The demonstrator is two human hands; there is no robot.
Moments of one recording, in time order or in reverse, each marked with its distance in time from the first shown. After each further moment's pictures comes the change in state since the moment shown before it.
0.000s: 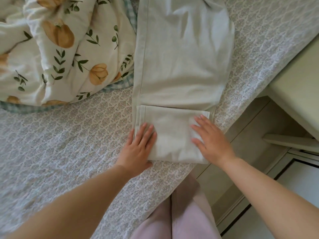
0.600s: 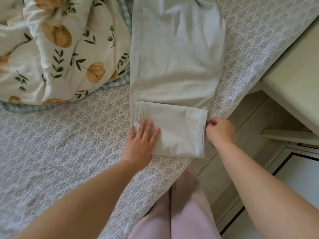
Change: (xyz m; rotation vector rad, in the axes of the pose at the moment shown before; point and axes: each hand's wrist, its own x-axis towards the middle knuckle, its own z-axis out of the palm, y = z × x) left_hand 0.005 0.023 -0.013 -0.013 -0.056 -0.094; right_hand 0.009 0.001 -0.012 0.481 0.224 0.954
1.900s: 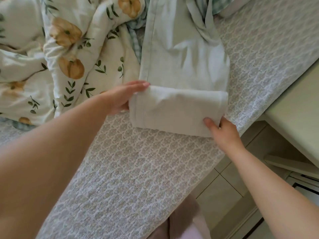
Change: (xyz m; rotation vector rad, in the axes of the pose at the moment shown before) left_hand 0.095 -0.133 -0.174 -1.585 -0.161 -0.280; right_hand 0.044 -0.057 -0.039 0.194 -0.219 -0.372
